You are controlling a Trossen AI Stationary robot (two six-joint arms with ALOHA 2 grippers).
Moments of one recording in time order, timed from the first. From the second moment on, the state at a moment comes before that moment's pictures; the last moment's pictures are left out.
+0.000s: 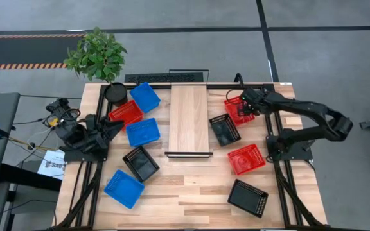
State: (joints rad) left arm -0.83 0.07 0.21 0.20 -1.25 -0.41; right arm -0.73 1.23 0.66 -0.74 0.34 0.72
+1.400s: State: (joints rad) left arm -0.83 0.07 0.21 0.16 -1.25 -0.41; right arm -0.49 1.30 1.16 -0.82 0.35 0.44
